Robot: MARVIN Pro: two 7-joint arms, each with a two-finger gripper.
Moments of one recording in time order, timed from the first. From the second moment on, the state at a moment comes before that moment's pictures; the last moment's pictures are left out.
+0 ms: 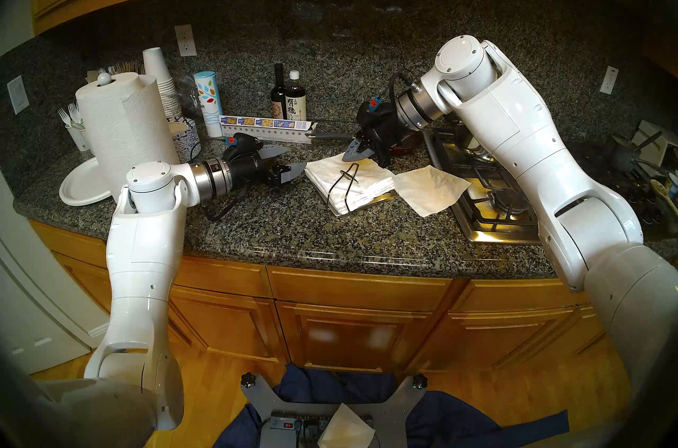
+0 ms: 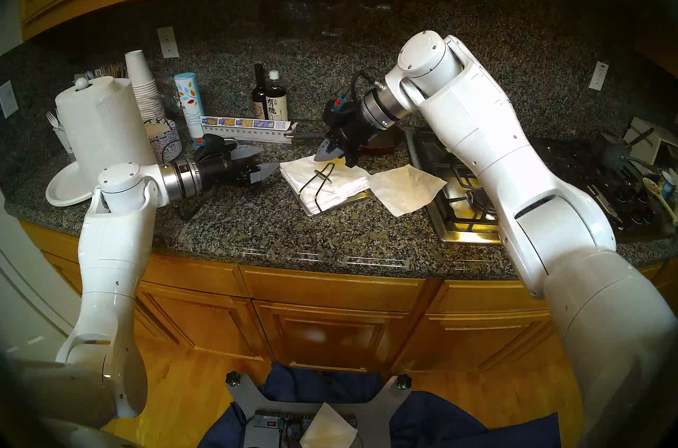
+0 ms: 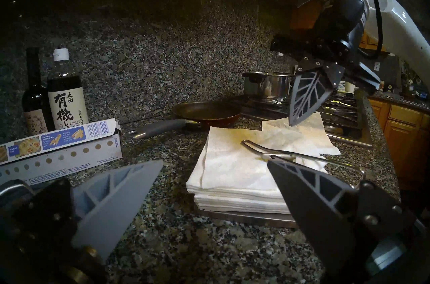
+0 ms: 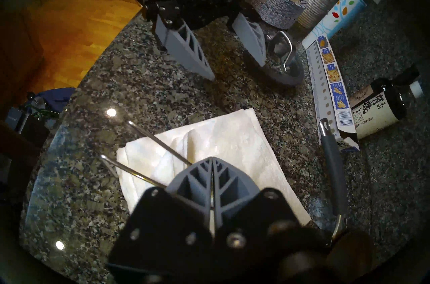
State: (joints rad) left arm 1.18 -1.34 -1.78 -1.44 -0.04 0.34 -1.17; right arm -0.44 -1.17 0.90 -1.17 -0.12 0.27 1.49
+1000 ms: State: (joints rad) left arm 1.18 -1.35 -1.79 -1.44 -0.03 0.34 -1.16; right arm -0.37 -1.16 0.74 -1.07 -0.06 0.26 1.49
